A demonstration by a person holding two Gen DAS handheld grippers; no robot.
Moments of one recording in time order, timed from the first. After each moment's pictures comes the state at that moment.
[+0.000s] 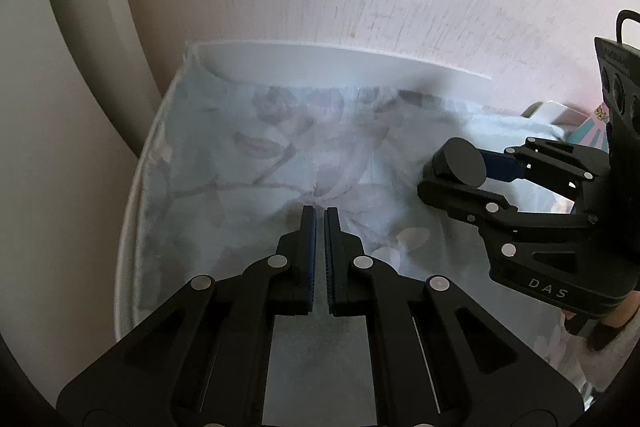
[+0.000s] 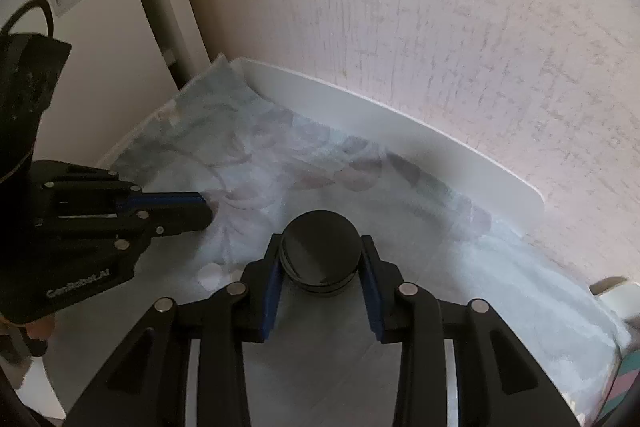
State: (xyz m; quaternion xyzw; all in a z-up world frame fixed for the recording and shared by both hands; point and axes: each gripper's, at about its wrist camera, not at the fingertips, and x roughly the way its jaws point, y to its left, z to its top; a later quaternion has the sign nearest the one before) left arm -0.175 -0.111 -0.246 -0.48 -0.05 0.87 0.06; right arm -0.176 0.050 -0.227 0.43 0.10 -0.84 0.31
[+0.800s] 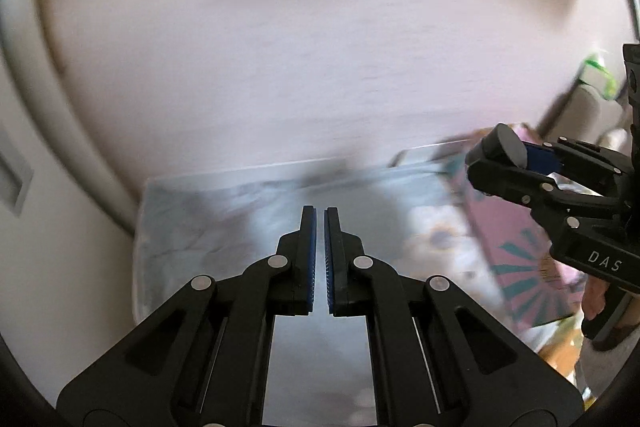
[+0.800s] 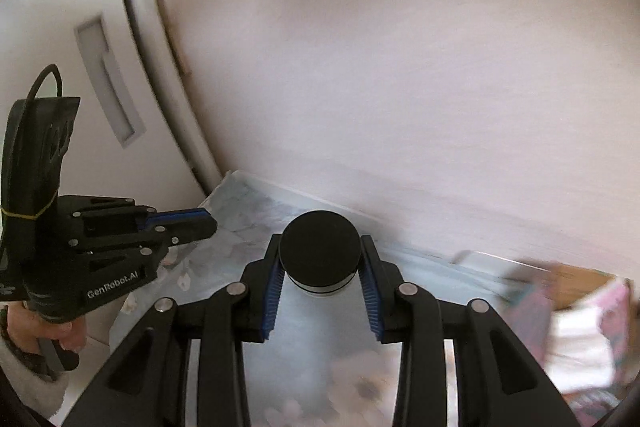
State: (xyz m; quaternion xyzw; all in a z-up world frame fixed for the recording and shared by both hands) left arm -0.138 -0.003 -0.087 -0.41 0.00 0.90 0.14; right arm -0.099 0.156 -0.064 0.37 0.04 -0.90 0.22
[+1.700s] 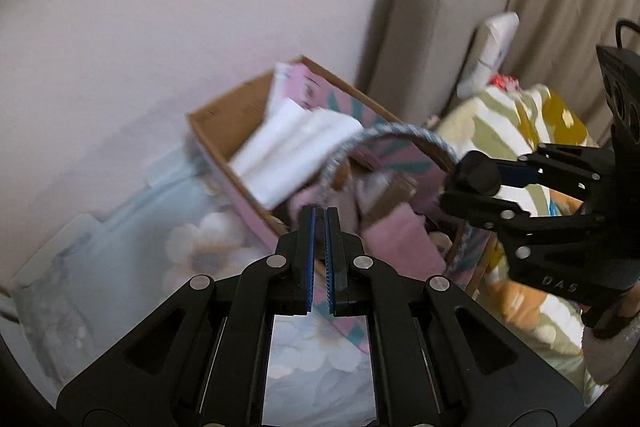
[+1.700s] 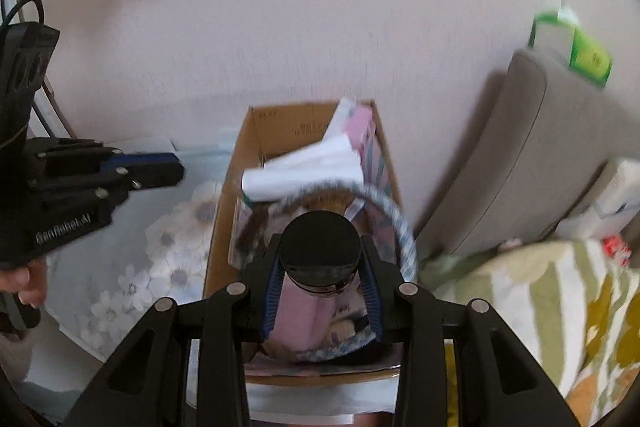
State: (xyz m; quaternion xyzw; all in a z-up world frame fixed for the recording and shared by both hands) left arm -0.083 0.257 -0.103 -0.43 0.13 0.82 0.36; right arm 0.036 0.399 -0.073 0.44 -0.03 -0.90 -0.02
